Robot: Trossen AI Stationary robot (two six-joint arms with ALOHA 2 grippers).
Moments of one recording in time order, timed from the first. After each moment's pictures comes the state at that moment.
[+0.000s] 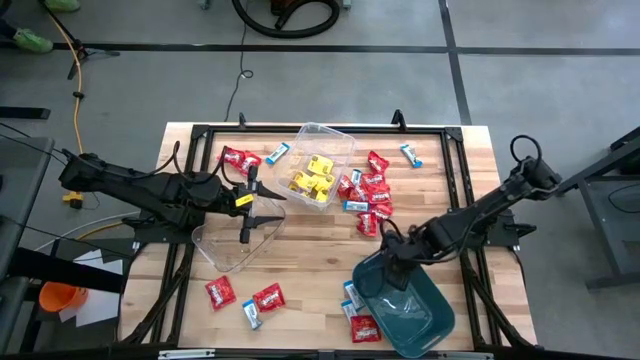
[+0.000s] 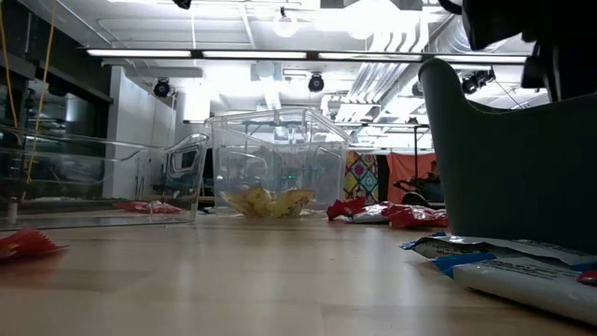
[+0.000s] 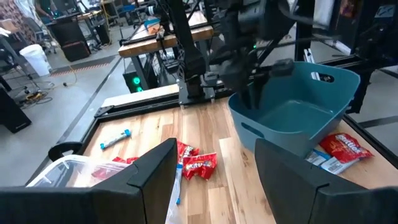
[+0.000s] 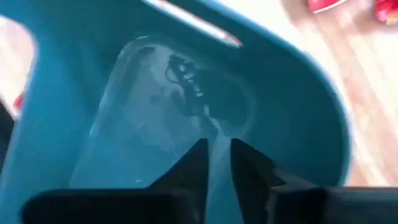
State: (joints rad) left arm -0.20 0.92 0.76 -0.06 -0.20 0.18; right arm 0.50 1.45 1.03 -0.90 0.02 1.02
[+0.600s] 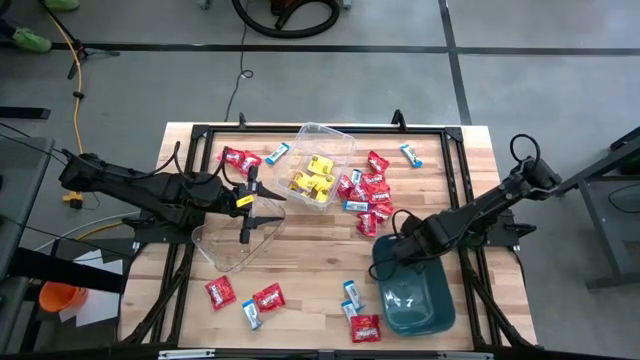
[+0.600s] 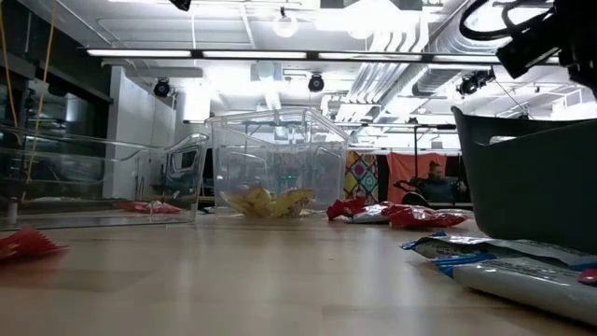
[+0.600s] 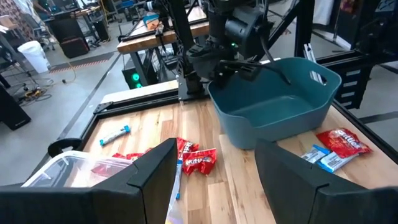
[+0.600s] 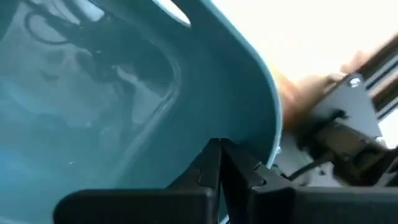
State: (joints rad) left arm -0.20 0.92 0.76 -0.08 -0.20 0.18; right arm 0.47 1.45 1.03 -1.38 0.00 1.19
